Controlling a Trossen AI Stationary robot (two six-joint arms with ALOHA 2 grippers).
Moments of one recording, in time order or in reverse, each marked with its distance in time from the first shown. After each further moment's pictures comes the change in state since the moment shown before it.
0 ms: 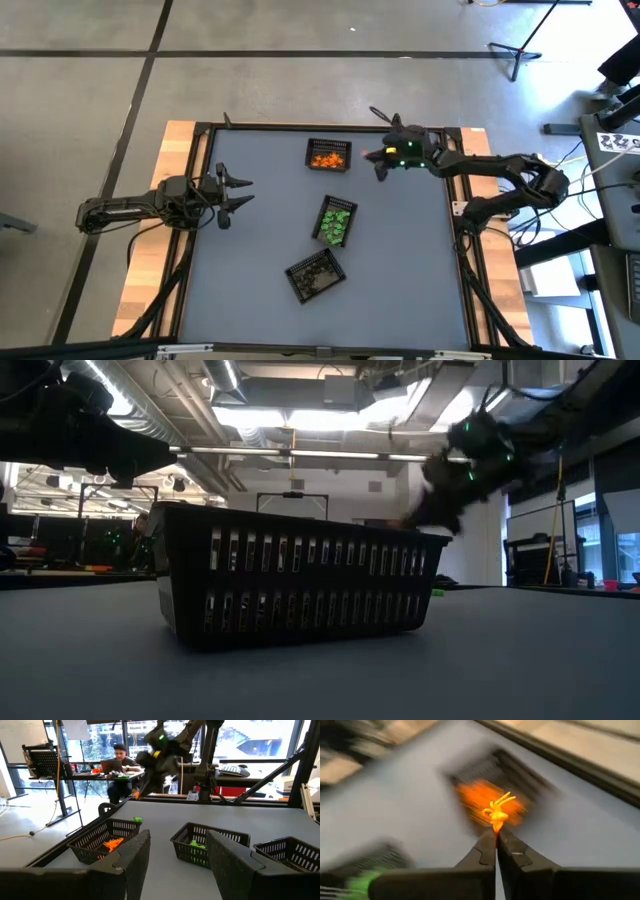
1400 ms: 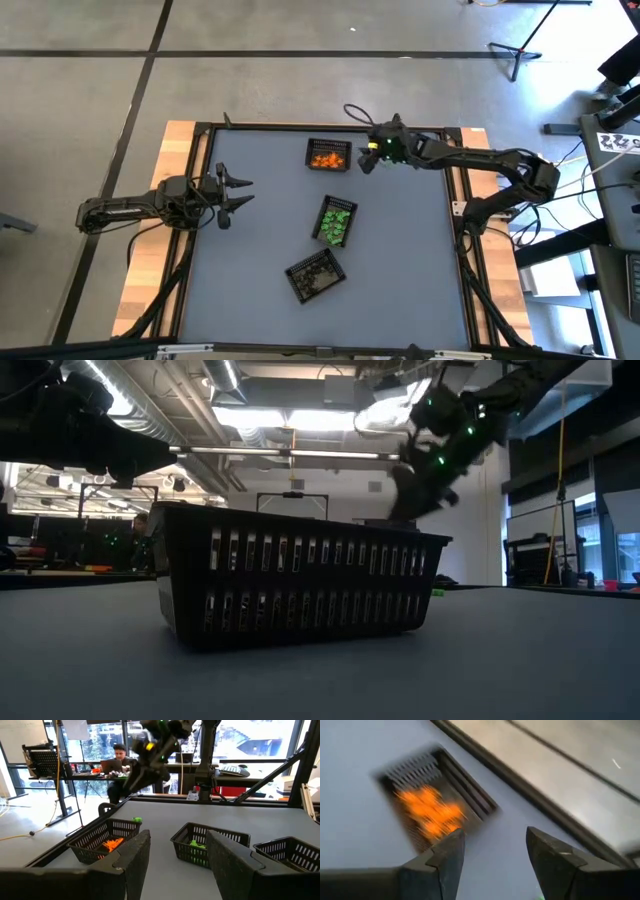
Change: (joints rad) left arm 0.000 0.000 0.000 0.000 0.000 0.000; right arm 0.170 0.075 0.313 -0.346 0.465 -0.070
